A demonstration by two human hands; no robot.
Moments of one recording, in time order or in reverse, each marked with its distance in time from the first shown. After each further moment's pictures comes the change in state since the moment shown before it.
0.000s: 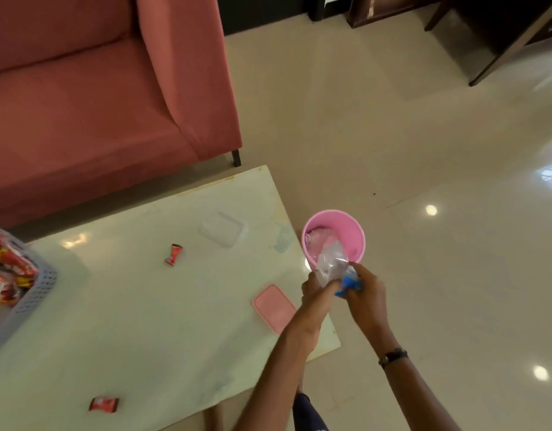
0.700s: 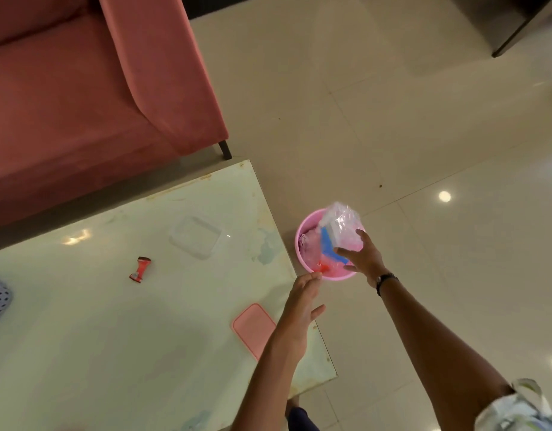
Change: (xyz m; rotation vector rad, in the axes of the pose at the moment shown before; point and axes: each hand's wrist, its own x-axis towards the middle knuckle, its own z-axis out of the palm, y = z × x) left_hand 0.091 -0.008 0.008 -0.170 0.103 0.000; right_hand 0.184 0.091 0.006 0.070 -0.162 0.469
